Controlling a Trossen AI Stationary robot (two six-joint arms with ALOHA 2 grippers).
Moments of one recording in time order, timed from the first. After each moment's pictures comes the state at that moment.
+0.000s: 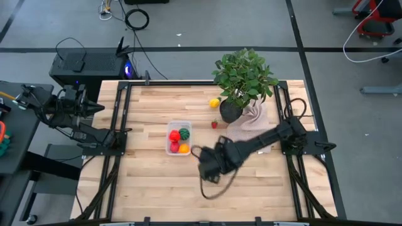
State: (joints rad) left arm -0.36 0.12 1.17 -1.32 -0.47 -0.28; right arm 0.42 2.06 1.99 -1.37 0.33 0.77
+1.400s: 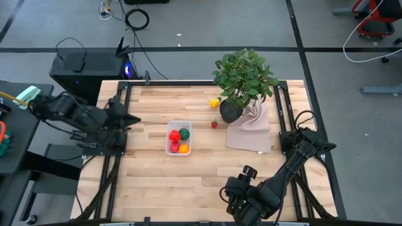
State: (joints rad) left arm -0.36 0.74 1.17 -1.11 -0.52 -0.41; right arm 0.79 2.01 1.92 -1.37 0.49 1.23
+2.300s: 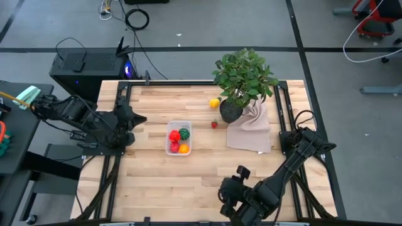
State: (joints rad) left arm -0.36 0.82 1.17 -1.07 -0.61 -0.37; right arm 0.77 2.01 1.92 -1.23 0.62 1.17
